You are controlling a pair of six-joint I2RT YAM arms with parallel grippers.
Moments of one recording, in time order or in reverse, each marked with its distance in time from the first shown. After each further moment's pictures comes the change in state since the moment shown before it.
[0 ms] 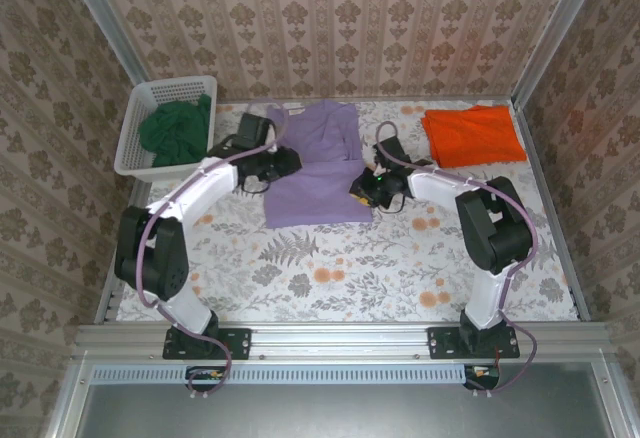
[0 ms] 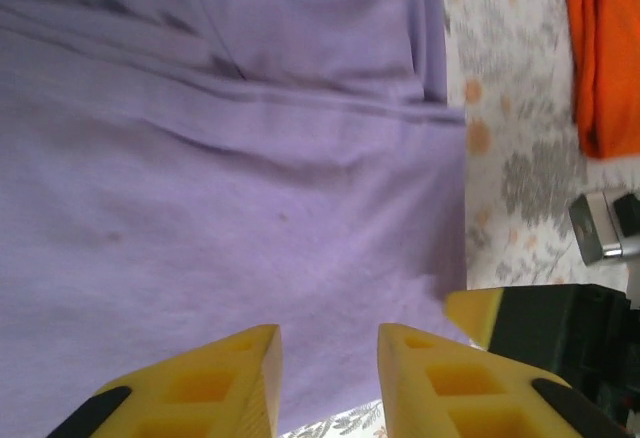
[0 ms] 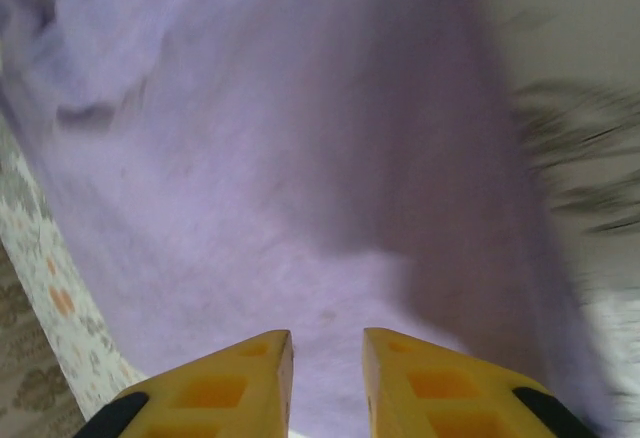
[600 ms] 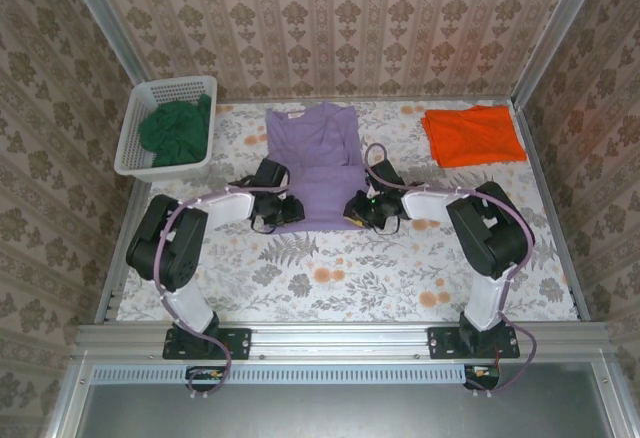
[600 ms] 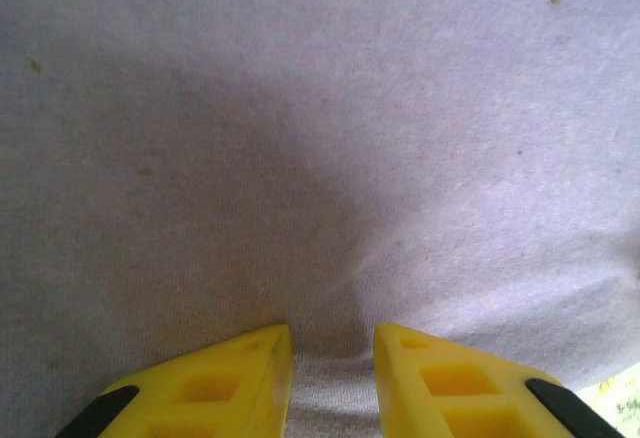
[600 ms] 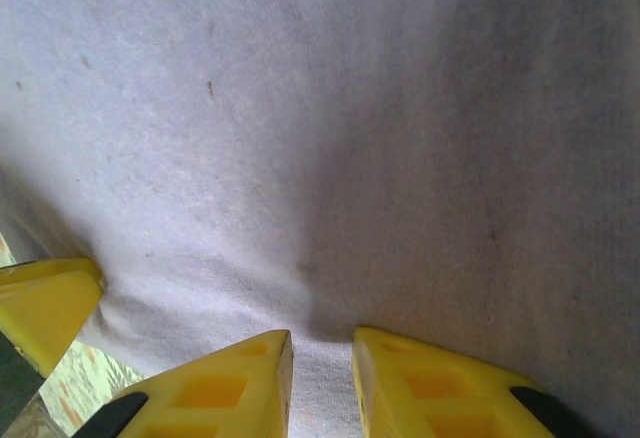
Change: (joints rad) left arm -0.058 0.031 -0.349 0.155 -0.034 0.026; right arm 0.066 -0.042 -0.220 0.150 -0.003 -0.014
